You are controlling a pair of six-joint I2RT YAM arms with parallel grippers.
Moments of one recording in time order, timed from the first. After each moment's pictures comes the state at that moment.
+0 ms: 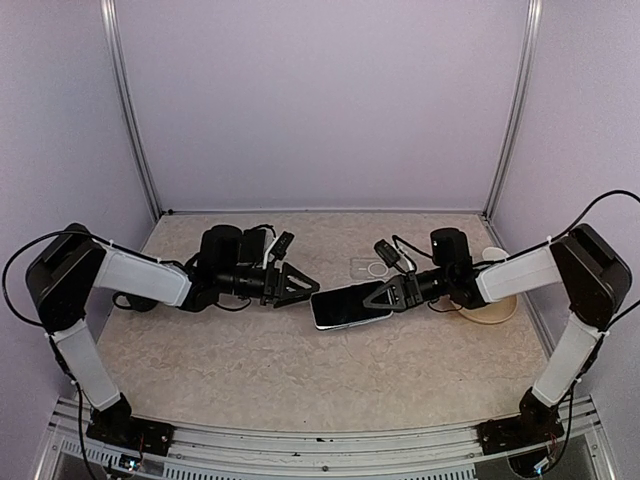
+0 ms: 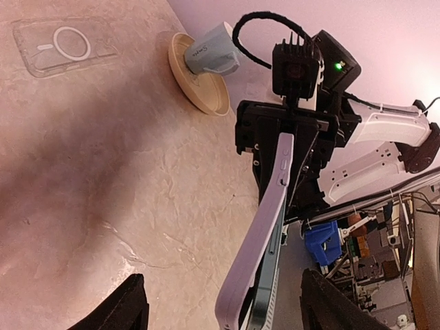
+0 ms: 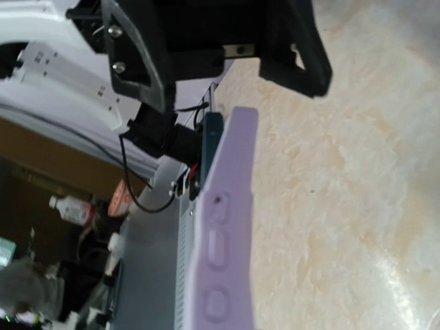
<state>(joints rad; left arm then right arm) -0.64 1.75 0.86 0.55 0.83 -0.76 0.51 1.73 0.78 0.52 -1.22 0.59</state>
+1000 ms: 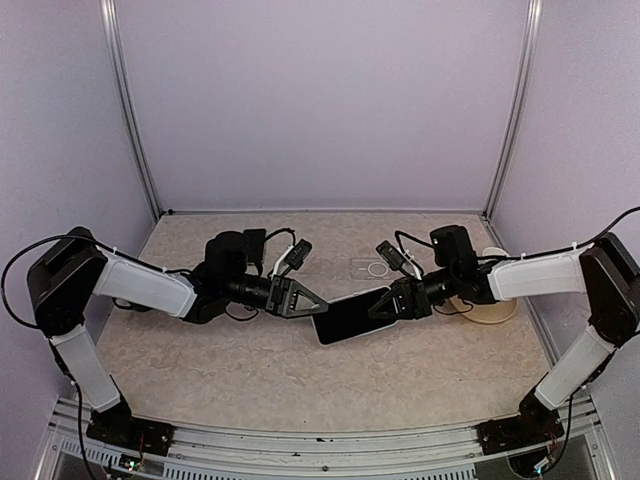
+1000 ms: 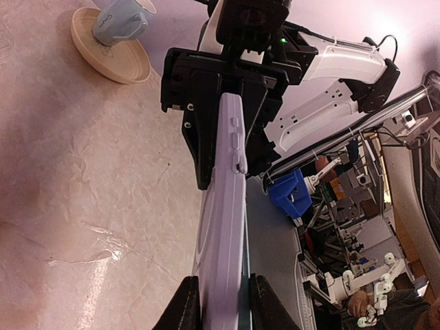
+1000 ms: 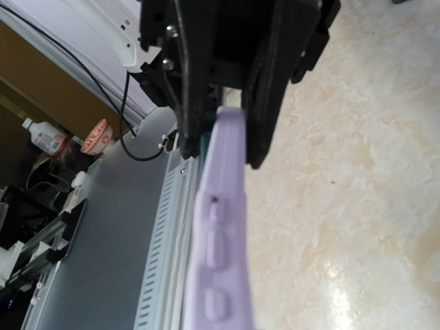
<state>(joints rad) -0.75 1.74 0.83 0.70 0.97 -0.75 0.54 1.58 0.79 0.19 -1.23 0.14</state>
